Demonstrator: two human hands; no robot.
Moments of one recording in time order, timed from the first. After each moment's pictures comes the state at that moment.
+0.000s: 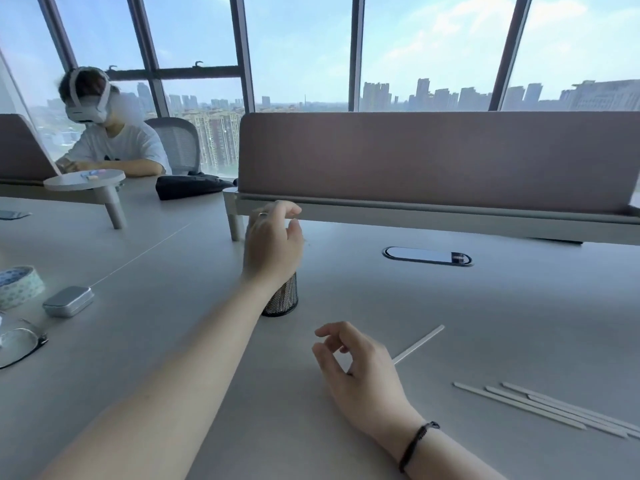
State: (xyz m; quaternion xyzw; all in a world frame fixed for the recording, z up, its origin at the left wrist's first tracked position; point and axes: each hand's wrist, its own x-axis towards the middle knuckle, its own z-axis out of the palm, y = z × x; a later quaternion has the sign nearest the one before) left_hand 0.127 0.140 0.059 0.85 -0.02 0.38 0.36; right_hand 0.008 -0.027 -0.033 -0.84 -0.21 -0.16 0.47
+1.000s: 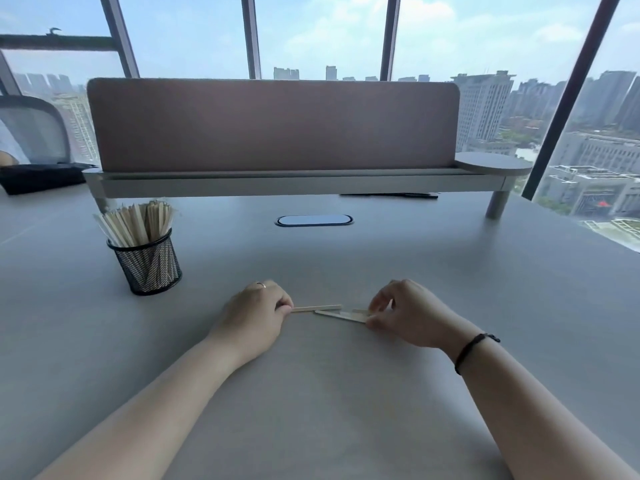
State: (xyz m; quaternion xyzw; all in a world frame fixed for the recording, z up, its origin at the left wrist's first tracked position) left_hand 0.032 0.007 -0.038 0.95 -0.18 0.12 0.24; right_hand -0.007 -0.257 -0.016 -0.97 -0.02 -0.03 0.23
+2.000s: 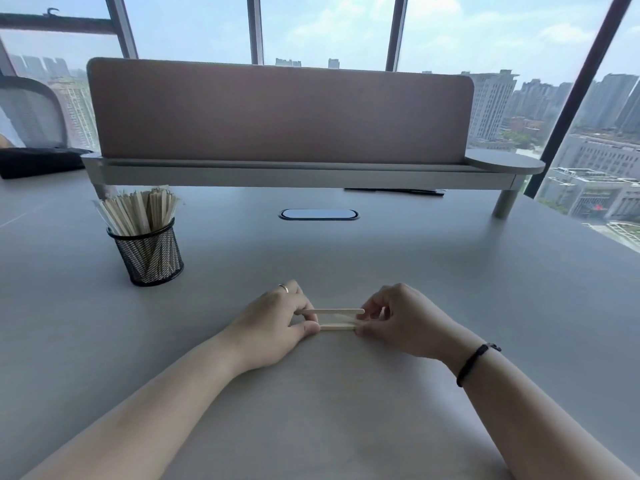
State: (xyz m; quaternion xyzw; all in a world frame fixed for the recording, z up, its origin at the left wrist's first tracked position) left_hand 0.020 0.005 -0.036 0.90 -0.30 0.03 0.30; right_hand -0.019 -0.232 -0.016 -0.96 -0.06 -0.02 0.28
